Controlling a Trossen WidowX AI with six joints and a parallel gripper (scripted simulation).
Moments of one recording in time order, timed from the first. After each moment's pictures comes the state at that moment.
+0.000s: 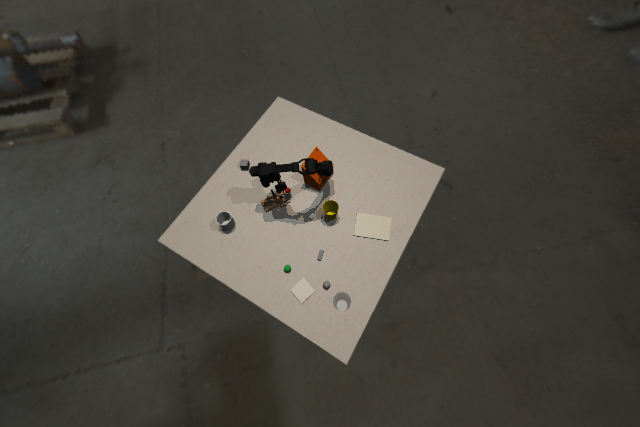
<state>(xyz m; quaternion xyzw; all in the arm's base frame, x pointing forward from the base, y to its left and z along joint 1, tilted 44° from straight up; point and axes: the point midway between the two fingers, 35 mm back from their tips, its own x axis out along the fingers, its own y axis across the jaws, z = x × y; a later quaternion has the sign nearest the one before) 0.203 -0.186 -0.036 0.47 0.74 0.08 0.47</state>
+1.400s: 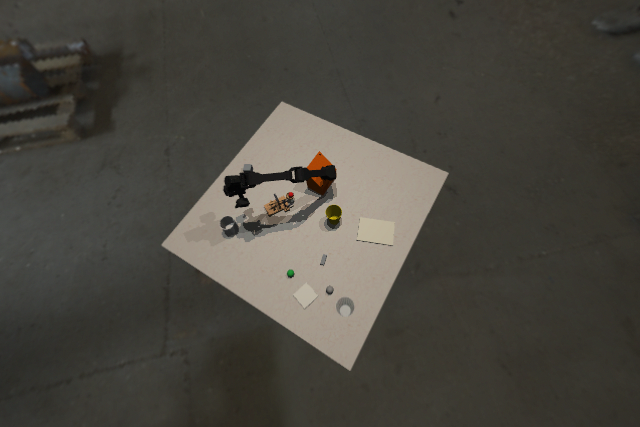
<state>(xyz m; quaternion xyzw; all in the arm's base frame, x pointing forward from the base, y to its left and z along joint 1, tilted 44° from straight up) 0.415 -0.381 -0.050 0.44 0.45 -0.11 0.77</state>
